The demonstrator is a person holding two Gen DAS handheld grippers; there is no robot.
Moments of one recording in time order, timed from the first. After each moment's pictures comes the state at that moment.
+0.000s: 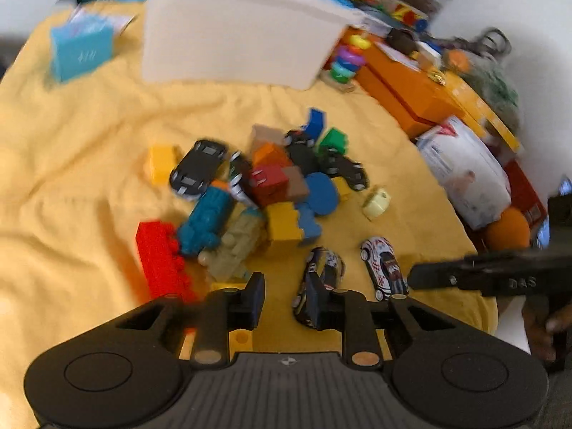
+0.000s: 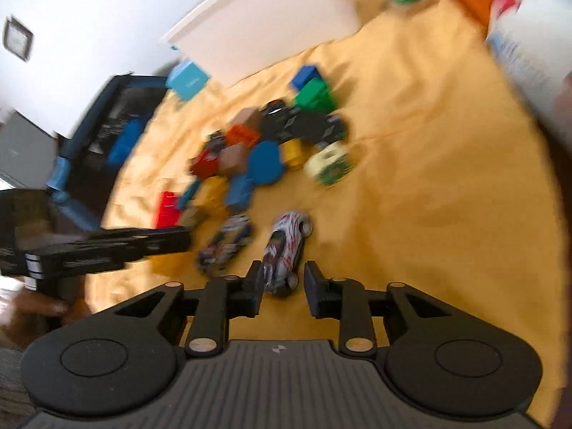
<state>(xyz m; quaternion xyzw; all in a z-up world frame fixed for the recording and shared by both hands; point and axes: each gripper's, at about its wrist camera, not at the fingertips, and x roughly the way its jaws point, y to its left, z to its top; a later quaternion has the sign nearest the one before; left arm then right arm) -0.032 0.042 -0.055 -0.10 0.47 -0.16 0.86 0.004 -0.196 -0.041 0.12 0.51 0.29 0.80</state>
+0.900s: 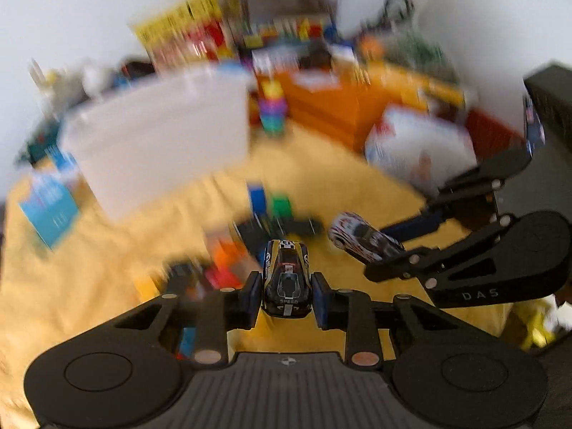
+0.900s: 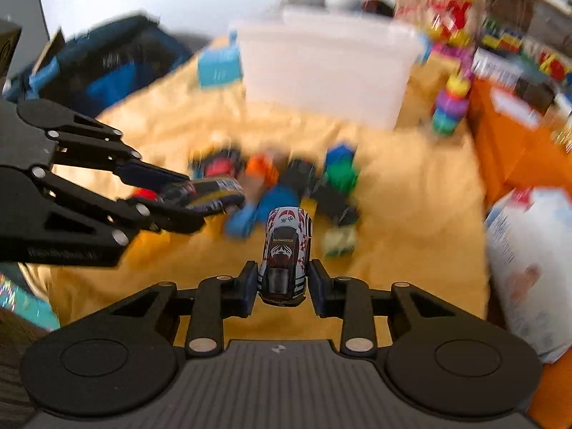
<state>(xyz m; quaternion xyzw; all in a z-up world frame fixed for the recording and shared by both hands) -0.038 -0.008 0.011 0.09 0.36 -0.19 0.91 -0.024 -0.138 0.011 -0.11 0.40 0.27 0.87</state>
